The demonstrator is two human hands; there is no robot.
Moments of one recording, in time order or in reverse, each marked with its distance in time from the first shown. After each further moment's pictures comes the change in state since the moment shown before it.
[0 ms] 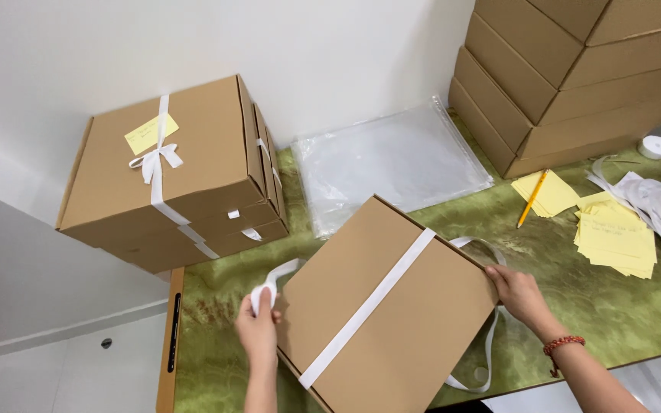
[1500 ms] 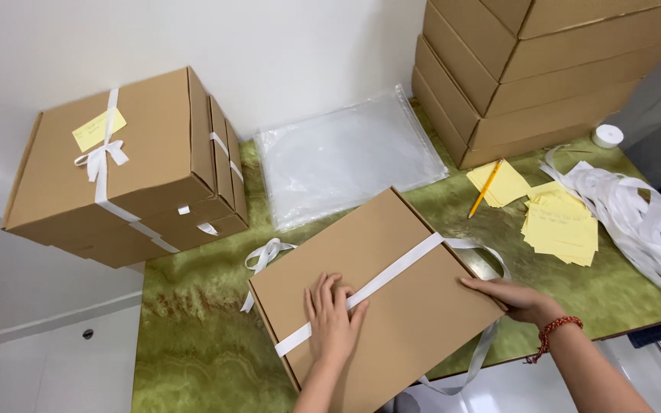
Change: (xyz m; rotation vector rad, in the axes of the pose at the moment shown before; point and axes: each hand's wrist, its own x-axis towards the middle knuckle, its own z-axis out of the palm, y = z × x) left_hand -0.150 -0.066 0.144 0.926 -0.328 0.965; right_hand -0.030 0.014 -0.102 0.754 -0.648 0.580
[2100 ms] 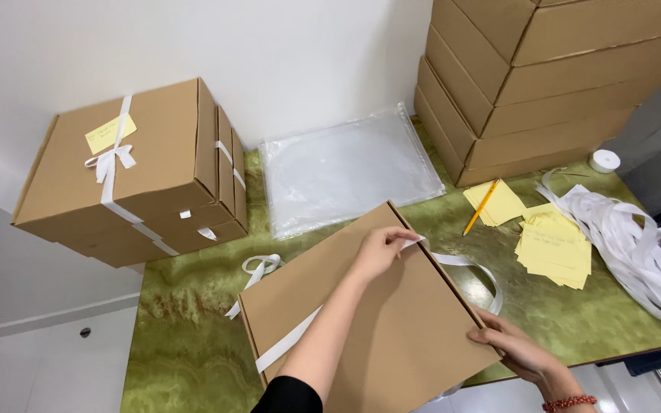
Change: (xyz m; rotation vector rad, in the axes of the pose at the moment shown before) left_hand 0.172 0.093 0.017 -0.881 -0.565 -0.268; right_hand -0.038 0.049 0.005 0.195 -0.131 -0.307
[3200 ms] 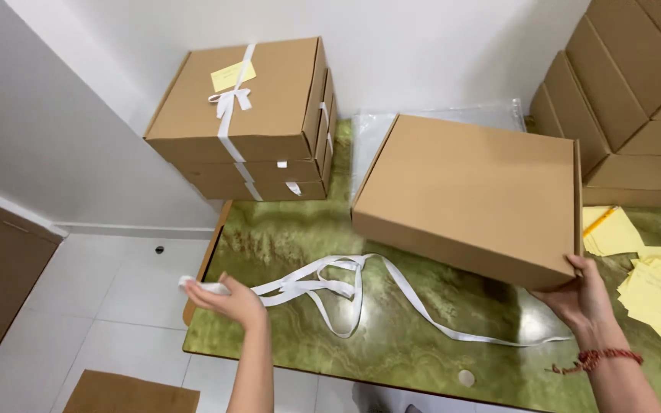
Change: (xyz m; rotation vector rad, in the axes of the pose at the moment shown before) left_hand -0.253 -0.185 -0.231 0.048 1.902 0.003; right_hand 0.099 -0.076 0.033 0.338 0.283 -0.254
